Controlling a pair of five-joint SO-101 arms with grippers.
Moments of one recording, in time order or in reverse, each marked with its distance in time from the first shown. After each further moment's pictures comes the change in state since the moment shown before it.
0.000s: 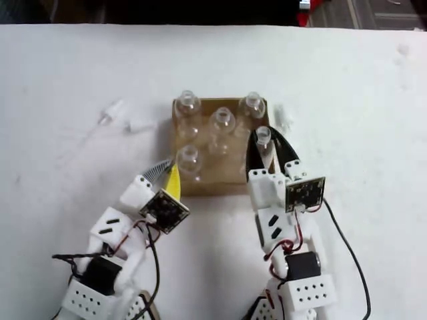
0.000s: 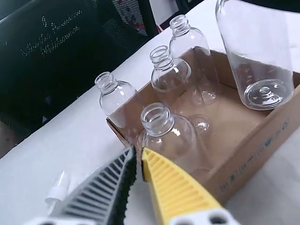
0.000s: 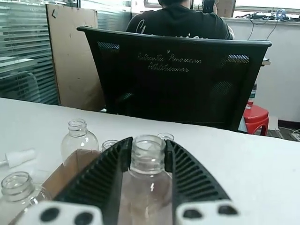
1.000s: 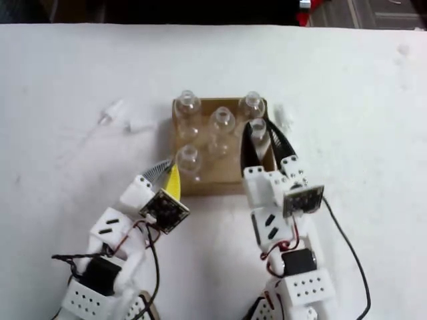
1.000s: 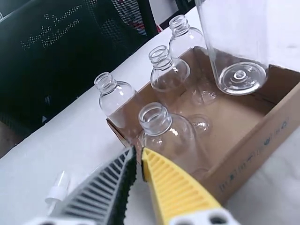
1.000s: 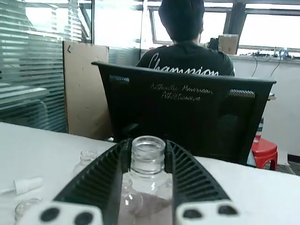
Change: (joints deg) left arm 0.0 0.0 0.0 0.0 0.0; right arm -2.4 5.4 -2.0 -15.8 0.3
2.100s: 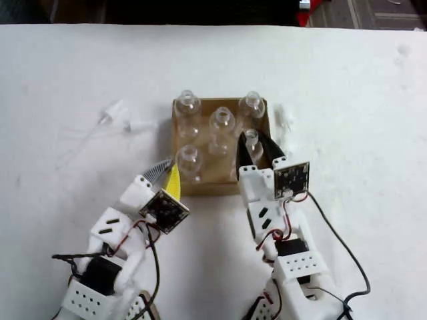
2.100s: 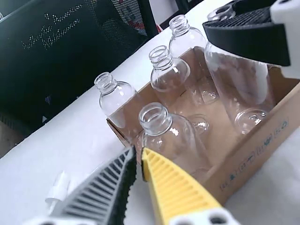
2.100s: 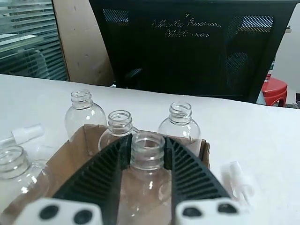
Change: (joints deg) left arm 0.0 0.0 0.0 0.0 0.0; right arm 0.0 25.8 0.5 -13.8 -2.8
